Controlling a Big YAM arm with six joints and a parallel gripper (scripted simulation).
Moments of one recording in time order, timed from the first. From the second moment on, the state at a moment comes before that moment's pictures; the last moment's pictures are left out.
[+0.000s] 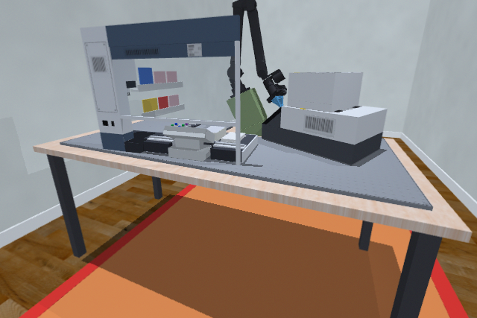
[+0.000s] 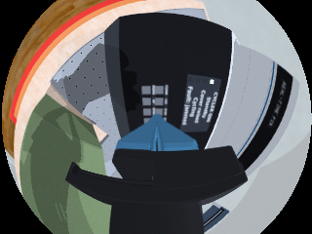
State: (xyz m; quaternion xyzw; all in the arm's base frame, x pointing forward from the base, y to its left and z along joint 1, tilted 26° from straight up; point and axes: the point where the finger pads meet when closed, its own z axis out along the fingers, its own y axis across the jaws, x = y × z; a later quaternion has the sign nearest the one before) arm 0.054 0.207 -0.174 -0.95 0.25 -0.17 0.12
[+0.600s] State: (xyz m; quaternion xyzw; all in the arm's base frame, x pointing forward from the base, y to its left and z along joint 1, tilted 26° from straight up) arm 0.063 0.216 -0.198 -0.95 0.25 -0.17 0.12
